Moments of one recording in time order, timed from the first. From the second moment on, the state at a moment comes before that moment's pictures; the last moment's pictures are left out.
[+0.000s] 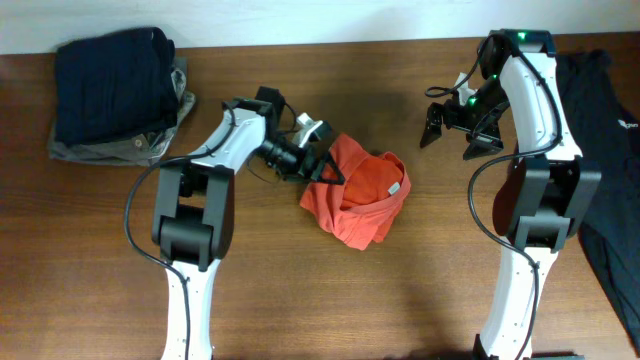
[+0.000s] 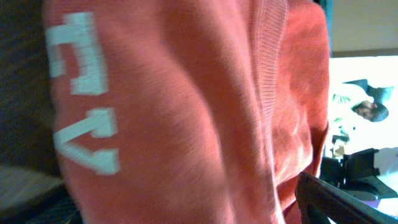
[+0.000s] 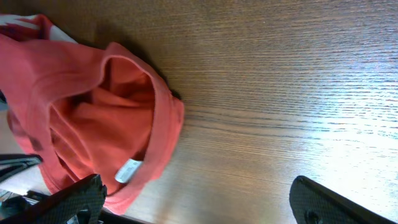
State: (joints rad) left arm -0.29 2.39 1.82 -1.05 0.93 0.29; right arm -0.08 2.36 2.25 -1.66 -0.34 0.02
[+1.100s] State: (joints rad) left arm -0.13 2.47 1.82 -0.79 0.93 0.03; right arm -0.08 2.36 2.25 -1.66 -0.32 0.02
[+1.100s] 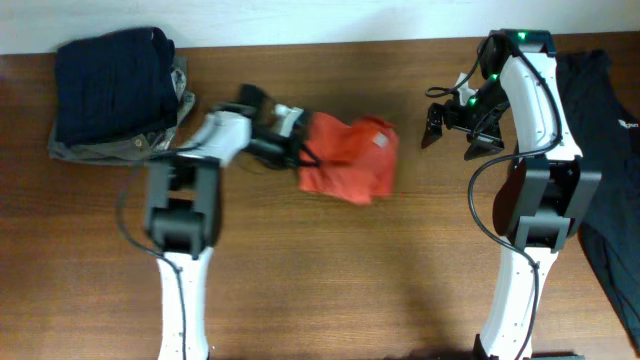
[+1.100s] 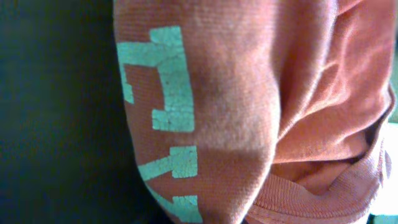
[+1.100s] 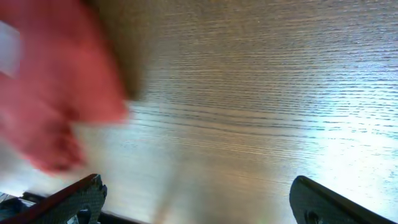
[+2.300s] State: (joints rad) left arm 0.13 2.50 2.42 -1.09 0.67 0.06; right arm -0.08 2.36 2.25 -1.63 -0.32 0.02
